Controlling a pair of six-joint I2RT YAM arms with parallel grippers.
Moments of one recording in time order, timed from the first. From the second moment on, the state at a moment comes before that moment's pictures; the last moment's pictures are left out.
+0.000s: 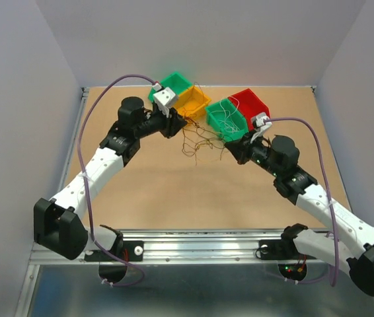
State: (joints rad) left arm -0.46 1.31 1.12 -0.03 0.53 0.06; right arm 0.54 0.99 0.71 0.18 -0.22 0.23
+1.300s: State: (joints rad) left arm -0.60 1.22 0.83 0.31 0.64 0.15; right arm 0.54 0.73 0.71 0.02 -0.15 0.32
